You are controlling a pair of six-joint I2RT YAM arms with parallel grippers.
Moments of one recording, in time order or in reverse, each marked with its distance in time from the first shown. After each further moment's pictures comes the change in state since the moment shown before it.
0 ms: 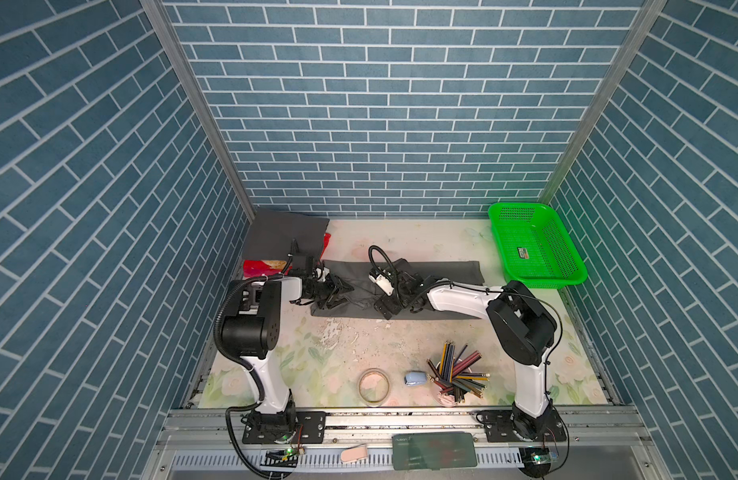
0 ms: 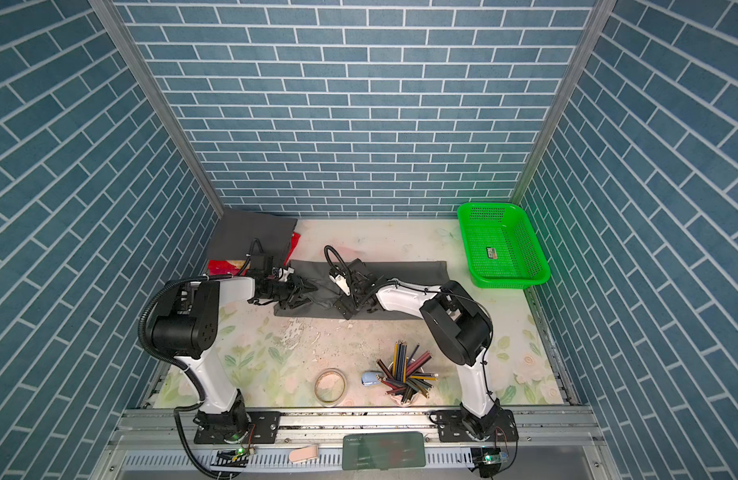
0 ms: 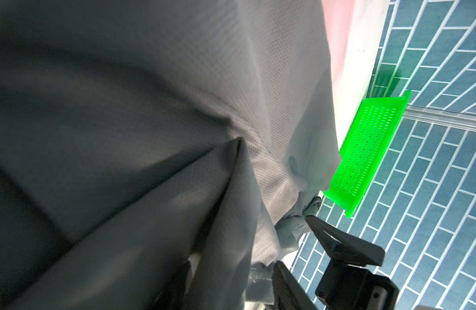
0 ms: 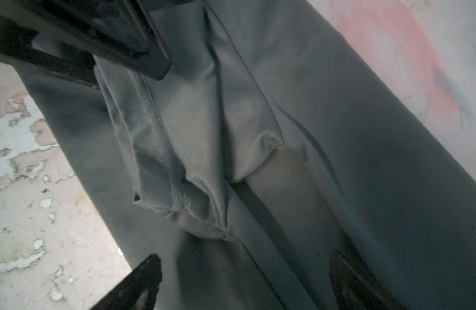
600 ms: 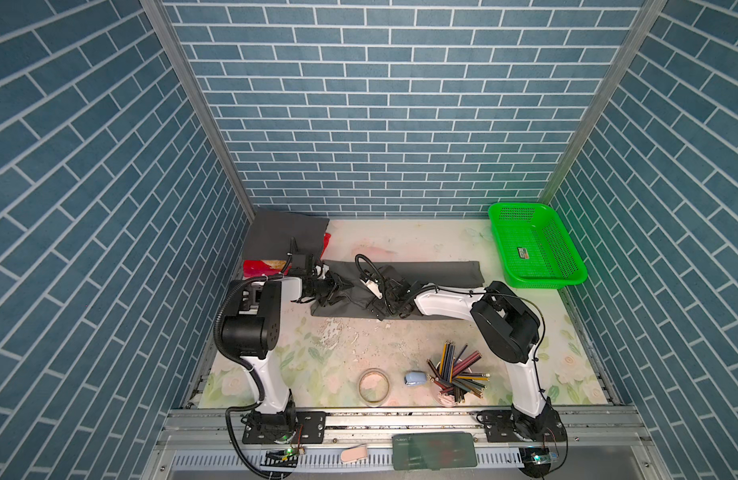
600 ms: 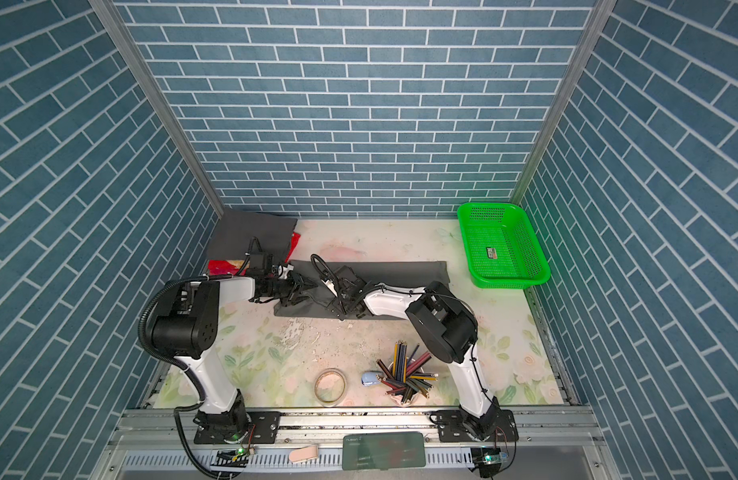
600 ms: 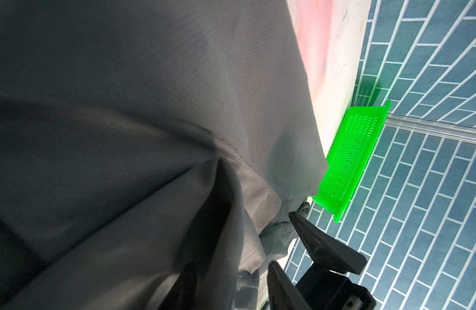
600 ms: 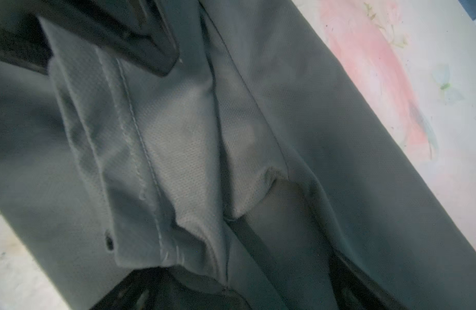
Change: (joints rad) left arm 0.000 0.000 0.000 0.064 0.009 -0.057; right arm 0.065 0.089 0.060 0.052 0.188 -0.047
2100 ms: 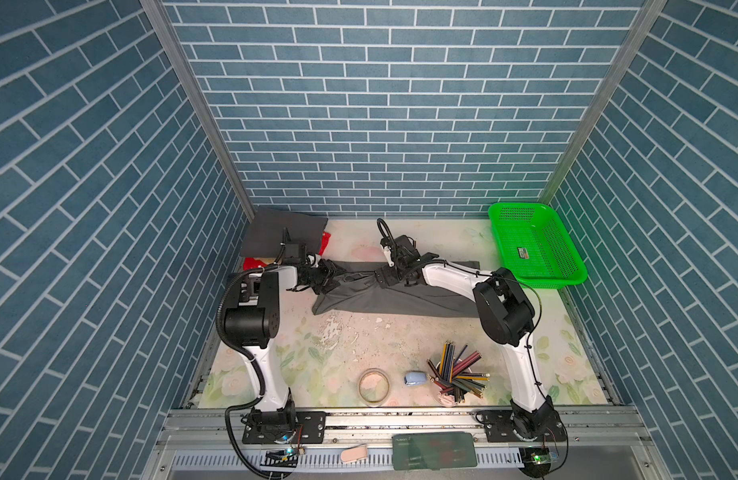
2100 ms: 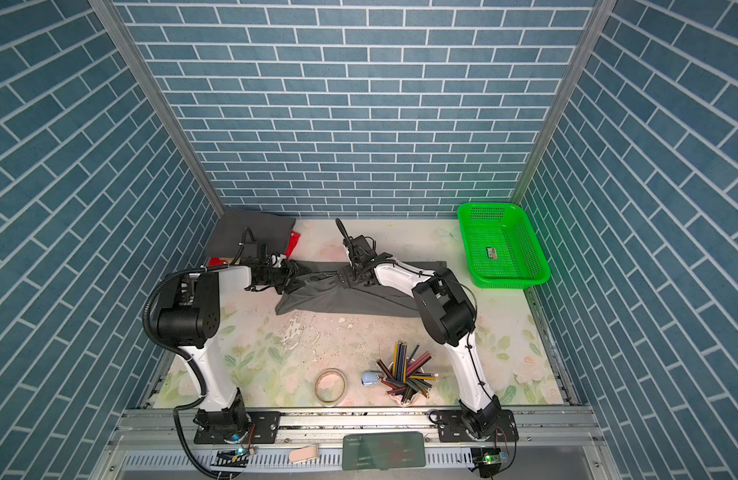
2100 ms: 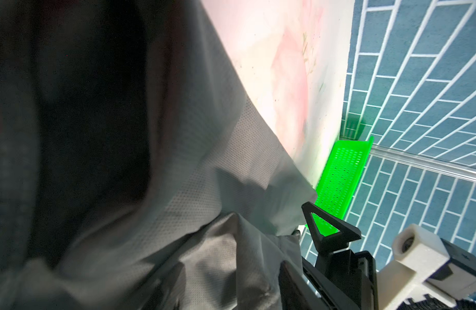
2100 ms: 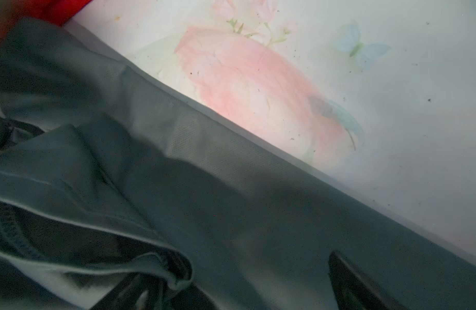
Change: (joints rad) left arm 0.063 0.089 0.163 -0.062 -0.029 0.008; right arm -0.186 0.110 0.274 -0.158 -0.157 0.316
